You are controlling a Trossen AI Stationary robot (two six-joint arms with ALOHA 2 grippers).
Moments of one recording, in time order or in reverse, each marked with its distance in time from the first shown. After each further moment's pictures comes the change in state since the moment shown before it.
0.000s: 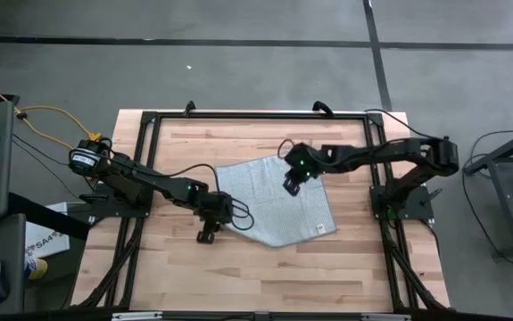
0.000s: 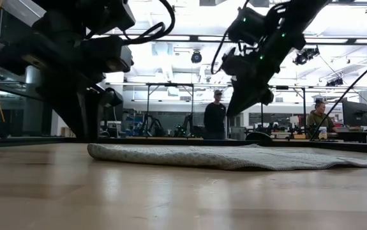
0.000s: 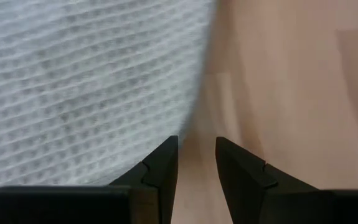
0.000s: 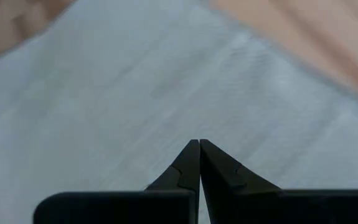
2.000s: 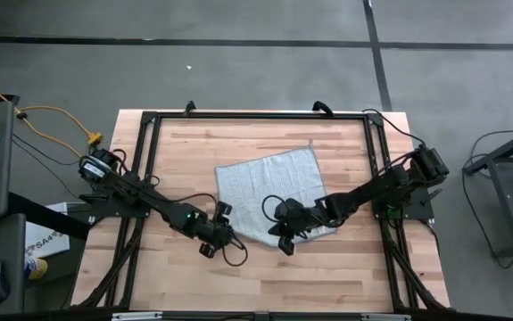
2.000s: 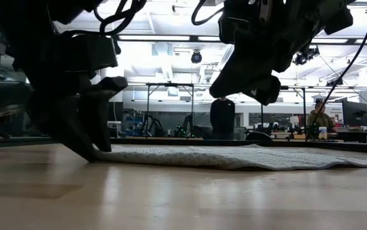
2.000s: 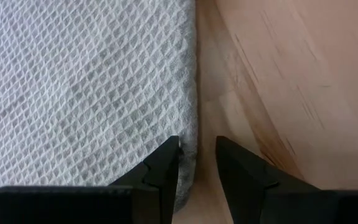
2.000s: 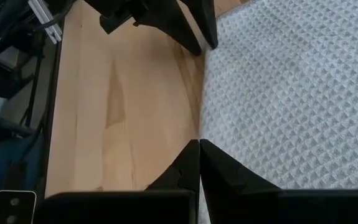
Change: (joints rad) left arm -0.237 0.145 0.003 0.162 -0.516 0.148; right arm 0.515 0.156 0.001 0.409 0.103 0.272
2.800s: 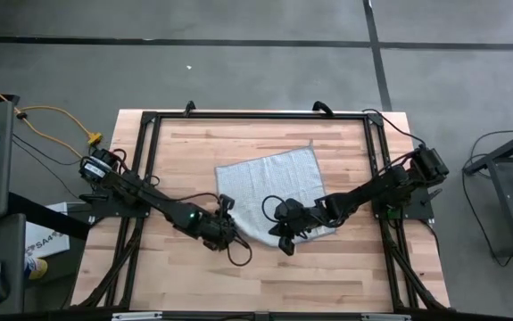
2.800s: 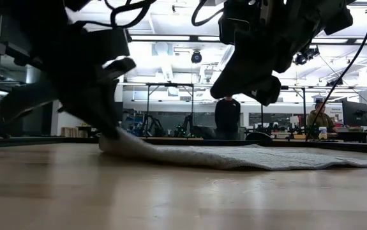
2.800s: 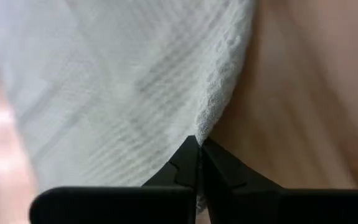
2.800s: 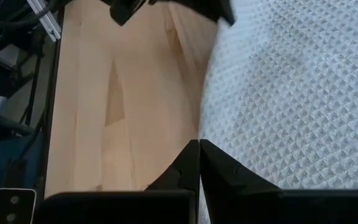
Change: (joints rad) left arm 0.003 -0.006 0.112 -0.171 -0.185 0.084; right arm 0.000 0.000 0.000 -0.008 -0.008 0.000
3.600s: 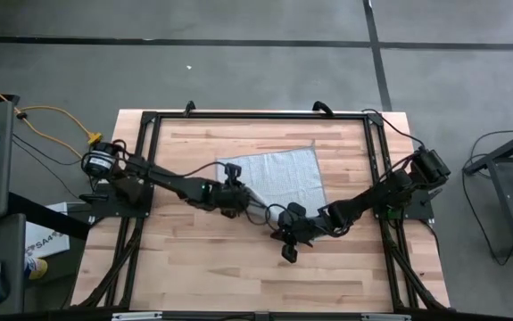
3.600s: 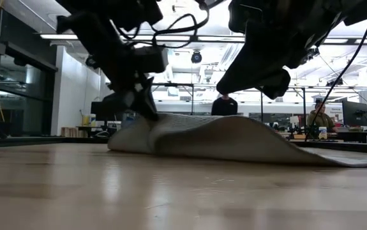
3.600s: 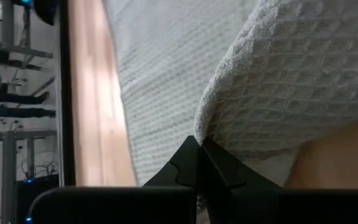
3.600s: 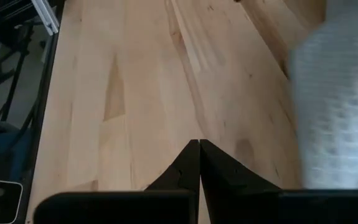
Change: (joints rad) left arm 0.274 0.000 0.032 0.118 -0.130 0.164; right arm 0.085 0.000 0.000 0.001 0.140 -0.032
